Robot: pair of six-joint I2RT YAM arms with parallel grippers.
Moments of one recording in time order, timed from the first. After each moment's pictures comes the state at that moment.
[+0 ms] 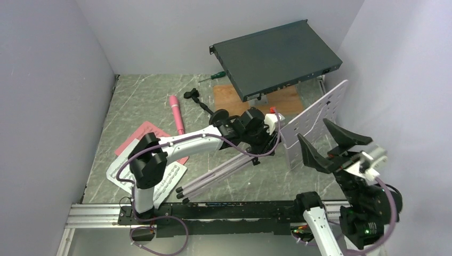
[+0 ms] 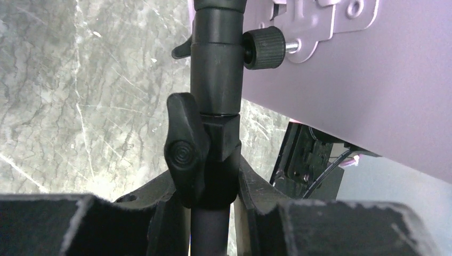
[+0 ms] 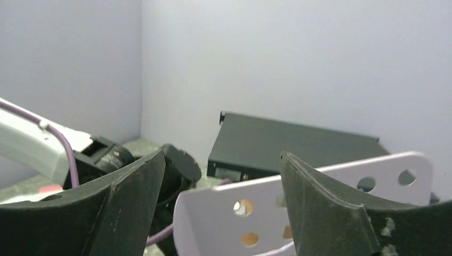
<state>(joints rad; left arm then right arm) -1.06 1.88 1.56 -0.25 0.33 -0.25 0.16 0.24 0.94 -0.21 -0.39 0.05</state>
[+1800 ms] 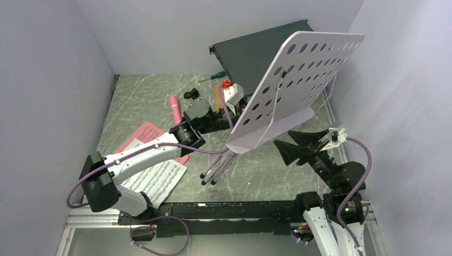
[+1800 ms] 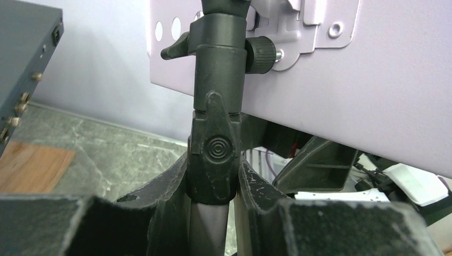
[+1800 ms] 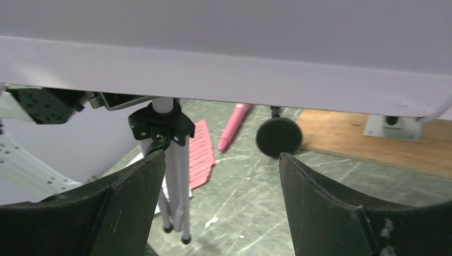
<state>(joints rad) -0.96 1.42 1.21 0.47 0.45 -0.38 0.16 0.22 0.70 -0.28 -0.48 0.44</state>
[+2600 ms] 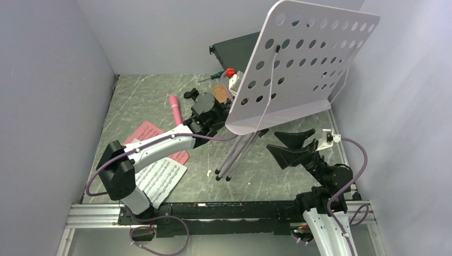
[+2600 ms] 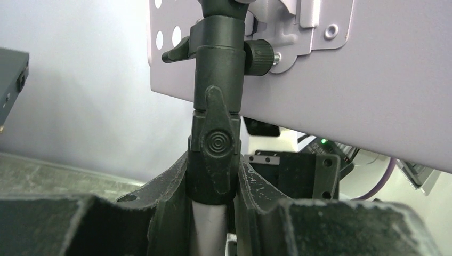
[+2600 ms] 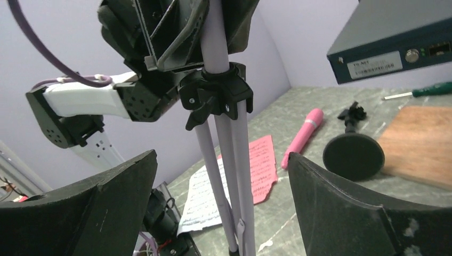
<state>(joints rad) -0.93 1.59 1.32 0.72 0.53 -0.58 0.16 0.19 0.41 0.21 -0.64 0.81</state>
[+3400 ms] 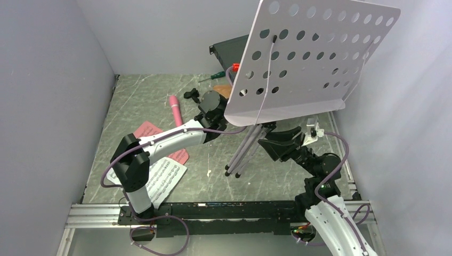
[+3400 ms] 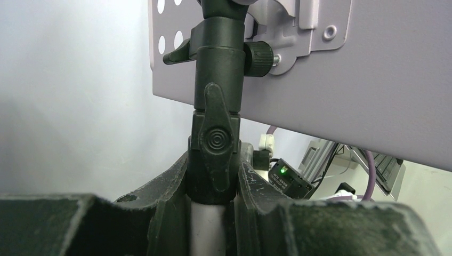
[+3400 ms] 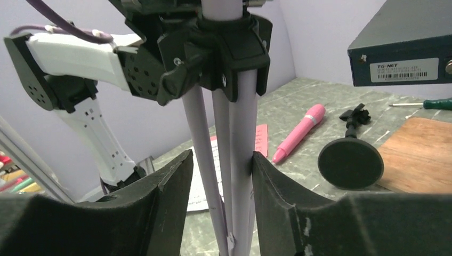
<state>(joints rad) -0.93 1.73 1.44 0.92 0.59 -0.73 0.28 0.40 0.33 0.51 -0.65 0.67</state>
